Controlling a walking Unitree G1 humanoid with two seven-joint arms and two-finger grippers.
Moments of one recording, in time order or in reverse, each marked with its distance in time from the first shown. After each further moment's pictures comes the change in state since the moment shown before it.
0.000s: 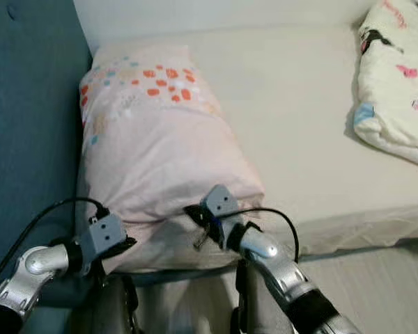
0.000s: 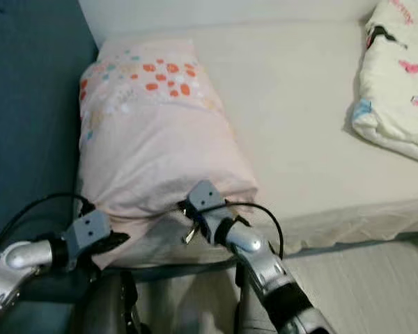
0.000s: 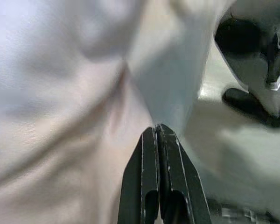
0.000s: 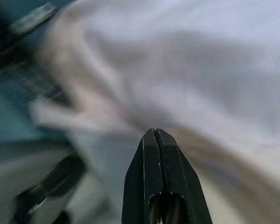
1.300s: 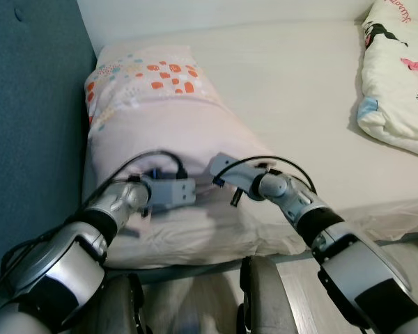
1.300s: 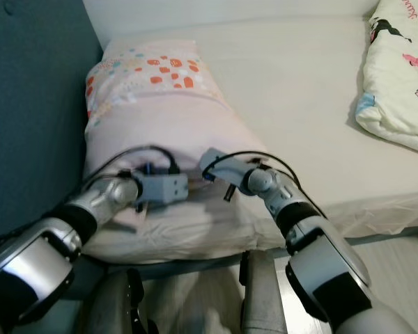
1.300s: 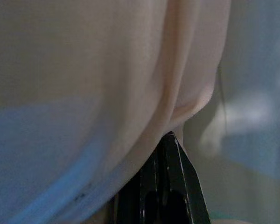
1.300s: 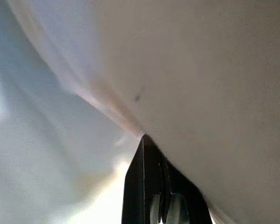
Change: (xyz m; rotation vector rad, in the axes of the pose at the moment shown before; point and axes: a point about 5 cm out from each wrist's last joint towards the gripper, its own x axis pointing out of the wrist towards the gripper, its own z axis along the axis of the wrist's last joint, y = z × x) left arm 0.128 0.051 0.072 0.684 0.383 0.201; right arm 0.001 -0.122 0.032 -0.542 0.507 -0.297
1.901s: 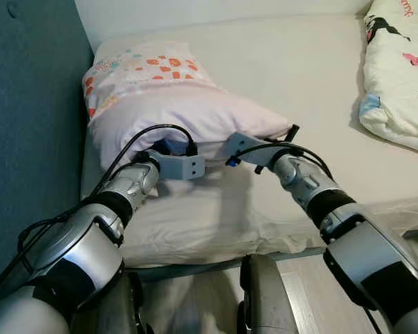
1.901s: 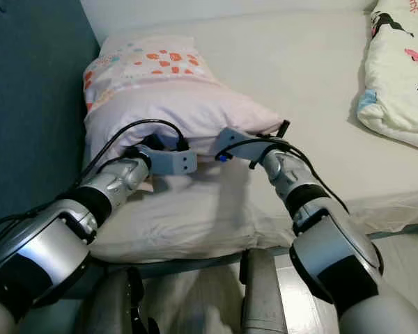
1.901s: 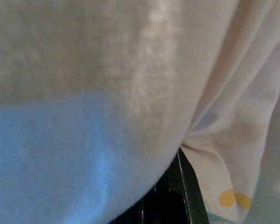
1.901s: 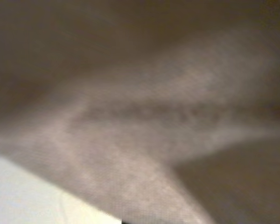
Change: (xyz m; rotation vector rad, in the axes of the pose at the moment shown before) left arm 0.001 0.048 0.016 0.120 0.059 0.396; right arm -0.016 -0.056 -0.004 -0.264 0.133 -0.472
